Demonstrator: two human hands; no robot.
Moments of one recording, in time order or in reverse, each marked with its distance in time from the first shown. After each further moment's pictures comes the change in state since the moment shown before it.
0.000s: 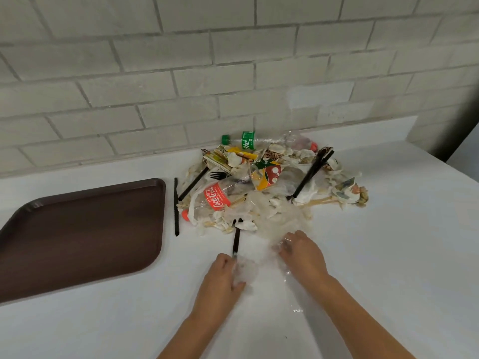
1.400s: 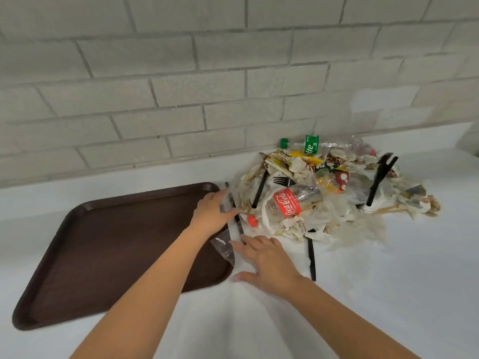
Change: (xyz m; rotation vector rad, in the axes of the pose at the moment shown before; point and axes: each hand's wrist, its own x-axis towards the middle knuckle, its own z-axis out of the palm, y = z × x) left_hand 0.133 -0.171 -0.146 -0.020 -0.047 -0.186; right_hand 0.018 -0.197 0.108 -0.244 -0.162 -0.570
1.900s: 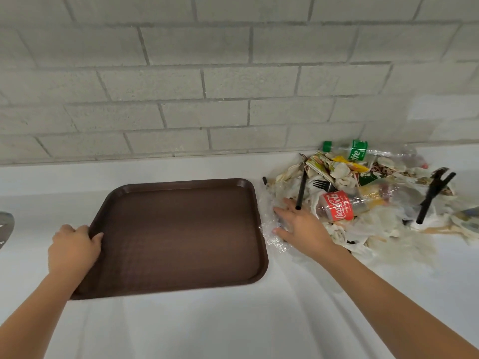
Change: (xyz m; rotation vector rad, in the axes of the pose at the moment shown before) left_hand -0.129 -0.251 -0.124 0.429 0.495 -0.631; right_hand 0.065 0.018 -0.043 -0.028 0.021 0.129
